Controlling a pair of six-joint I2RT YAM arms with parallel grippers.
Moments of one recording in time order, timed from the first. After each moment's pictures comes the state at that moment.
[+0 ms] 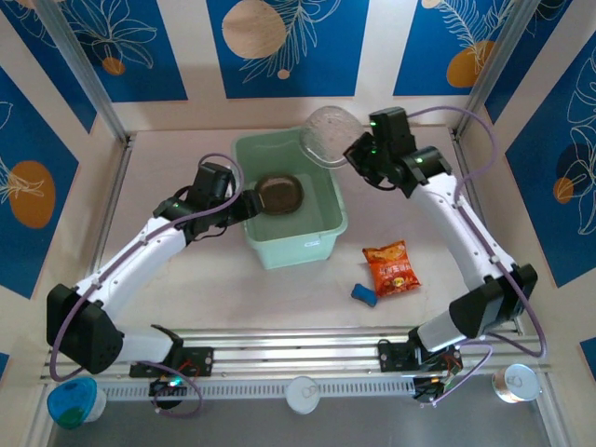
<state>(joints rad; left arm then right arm) -0.51 1.32 1.13 -0.59 0.08 -0.73 0.43 1.51 1.64 -0.83 0.00 1.10</state>
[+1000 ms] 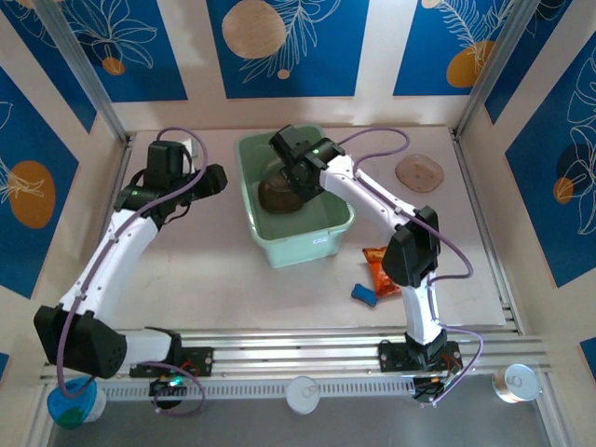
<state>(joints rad) -0.24 1.29 1.27 -0.67 0.10 -0.44 0.72 2.06 2.06 -1.14 0.26 1.64</state>
